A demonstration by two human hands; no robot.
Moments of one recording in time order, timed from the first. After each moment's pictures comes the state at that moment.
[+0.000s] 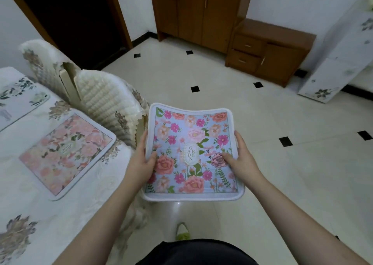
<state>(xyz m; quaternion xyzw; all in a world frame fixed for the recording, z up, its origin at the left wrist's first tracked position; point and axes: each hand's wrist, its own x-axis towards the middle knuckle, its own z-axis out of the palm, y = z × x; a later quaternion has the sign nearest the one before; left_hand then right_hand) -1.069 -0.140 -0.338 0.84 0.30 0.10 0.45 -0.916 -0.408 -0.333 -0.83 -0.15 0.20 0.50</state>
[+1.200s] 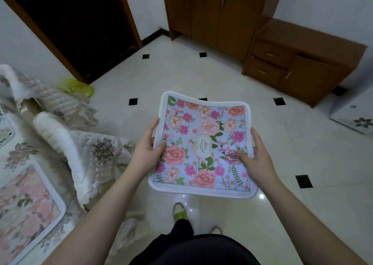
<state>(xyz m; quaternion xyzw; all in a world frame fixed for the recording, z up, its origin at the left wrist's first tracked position) -0.701 -0.088 -0.310 0.77 0.32 0.11 0.54 -0.531 -0.361 -0.355 -0.82 -0.14 0.21 0.52</state>
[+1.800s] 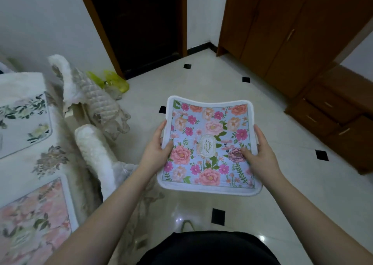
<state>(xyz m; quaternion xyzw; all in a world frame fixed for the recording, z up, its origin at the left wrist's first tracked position) -0.673 0.136 -0.314 0.74 0.42 0.18 0.50 -0.437 -0.069 -0.334 -0.81 -0.27 0.23 0.46</state>
